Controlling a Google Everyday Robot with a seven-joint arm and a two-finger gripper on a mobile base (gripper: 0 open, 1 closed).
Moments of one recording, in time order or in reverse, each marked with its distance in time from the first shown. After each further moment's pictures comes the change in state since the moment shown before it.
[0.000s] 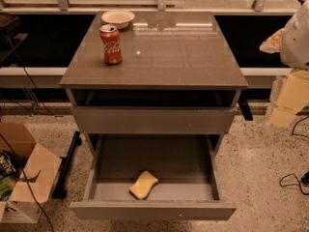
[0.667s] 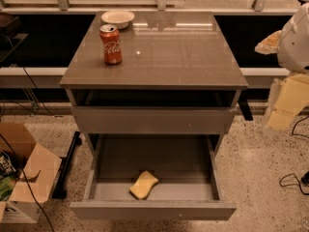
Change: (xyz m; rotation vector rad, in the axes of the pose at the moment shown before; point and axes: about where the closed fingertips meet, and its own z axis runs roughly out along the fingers) arm -0.006 0.003 0.004 0.000 -0.028 -0.044
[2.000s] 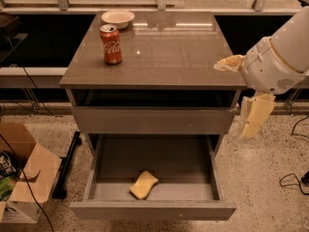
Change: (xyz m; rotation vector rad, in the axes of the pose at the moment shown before) arm -0.031 -0.003 0.074 -0.095 -0.245 -0.253
